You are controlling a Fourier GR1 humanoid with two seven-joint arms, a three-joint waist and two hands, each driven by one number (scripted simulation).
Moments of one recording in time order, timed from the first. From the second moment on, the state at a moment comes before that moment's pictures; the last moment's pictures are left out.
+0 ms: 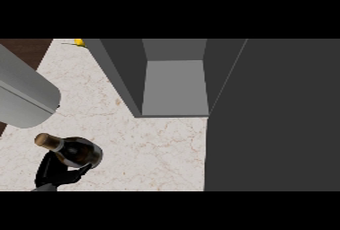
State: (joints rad) left arm -0.28 0.27 0.33 -0.34 0.15 -0.50 -0.80; right arm 0.10 -0.06 -0.04 -2.38 -0.24 0.27 0.38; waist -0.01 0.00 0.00
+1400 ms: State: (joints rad) left arm 0.04 0.08 0.15 -0.83 0.16 -0.40 -0.84; right arm 0.07 -0.05 -0.05 -2.33 -0.21 0.25 0.37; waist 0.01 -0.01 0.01
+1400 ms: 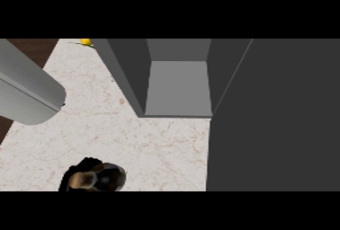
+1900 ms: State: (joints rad) left arm 0.25 0.01 -0.04 -1.38 0.30 -0.33 -0.56; right arm 0.06 -0.05 -0.05 -2.30 -0.21 0.26 0.35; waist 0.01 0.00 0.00
